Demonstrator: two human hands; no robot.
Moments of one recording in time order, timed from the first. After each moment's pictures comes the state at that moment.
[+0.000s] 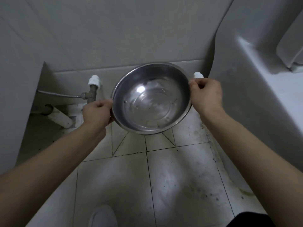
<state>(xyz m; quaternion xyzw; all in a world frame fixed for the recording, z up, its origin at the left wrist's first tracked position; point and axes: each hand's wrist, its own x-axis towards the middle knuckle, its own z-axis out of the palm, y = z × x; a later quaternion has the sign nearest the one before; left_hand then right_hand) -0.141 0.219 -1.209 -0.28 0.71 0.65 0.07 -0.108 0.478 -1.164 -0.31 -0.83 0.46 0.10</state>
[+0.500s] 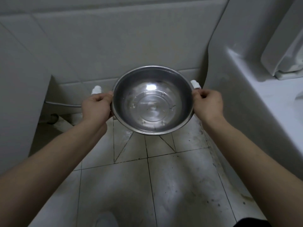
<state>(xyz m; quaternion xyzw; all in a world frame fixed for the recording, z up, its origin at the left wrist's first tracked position) -0.154 0.231 -1.166 -0.25 0.70 0.67 0.02 -0.097 0.494 -1.162 -0.33 -0.81 0.47 0.10</state>
